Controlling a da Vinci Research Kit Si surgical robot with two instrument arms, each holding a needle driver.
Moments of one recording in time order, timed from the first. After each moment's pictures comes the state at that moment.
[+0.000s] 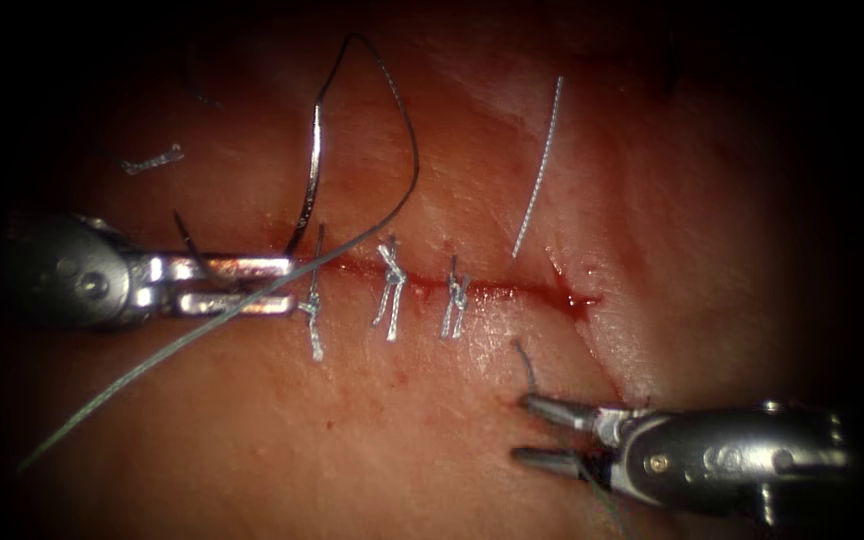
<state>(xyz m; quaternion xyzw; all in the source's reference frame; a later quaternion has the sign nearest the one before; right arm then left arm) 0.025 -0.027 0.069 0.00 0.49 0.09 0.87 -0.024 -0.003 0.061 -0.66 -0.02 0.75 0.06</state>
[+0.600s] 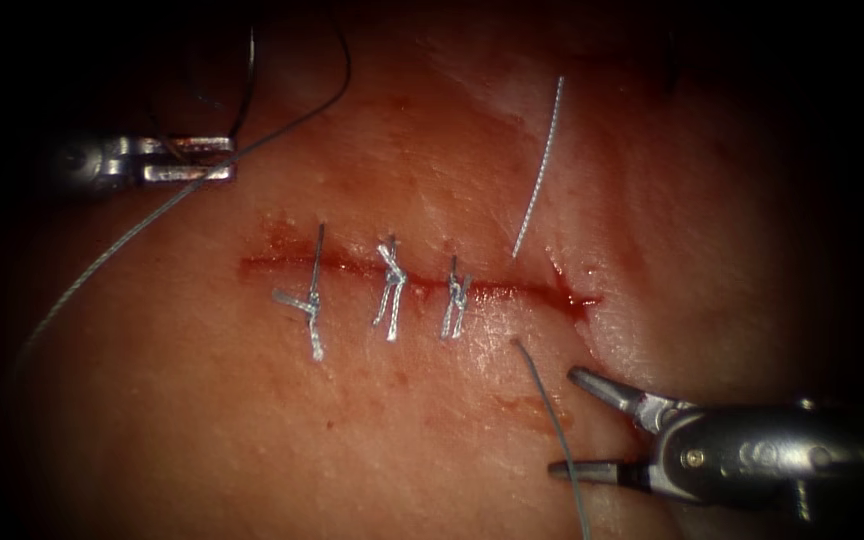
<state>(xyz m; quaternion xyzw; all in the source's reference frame) 0.023 -0.027 0.069 -0.01 0.49 0.11 0.87 -0.017 0.003 0.071 -0.62 -0.01 0.78 0.07</state>
